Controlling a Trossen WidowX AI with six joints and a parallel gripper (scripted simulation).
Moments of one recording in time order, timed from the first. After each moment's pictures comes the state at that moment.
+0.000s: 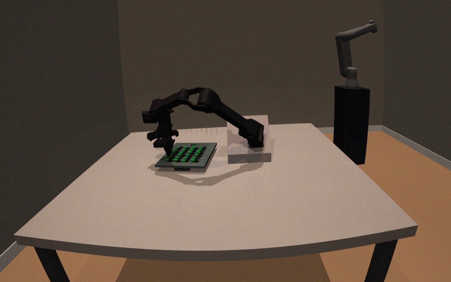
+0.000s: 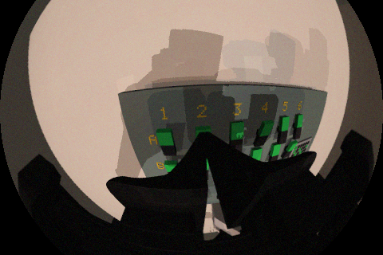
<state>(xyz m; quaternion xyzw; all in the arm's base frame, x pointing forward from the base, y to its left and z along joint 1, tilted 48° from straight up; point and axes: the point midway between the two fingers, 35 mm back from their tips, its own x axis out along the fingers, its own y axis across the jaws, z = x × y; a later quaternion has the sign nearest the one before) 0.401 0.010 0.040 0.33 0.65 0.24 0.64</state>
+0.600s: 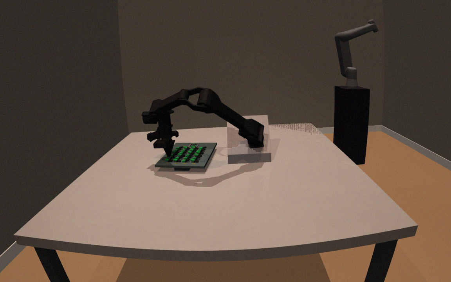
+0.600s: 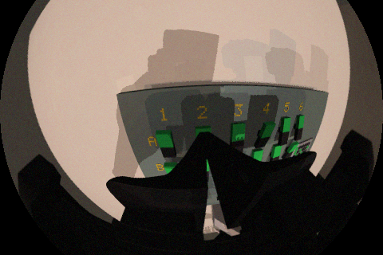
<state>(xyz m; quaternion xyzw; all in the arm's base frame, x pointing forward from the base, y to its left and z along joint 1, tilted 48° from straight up) 0.401 0.012 0.038 0.33 0.65 0.24 0.64</state>
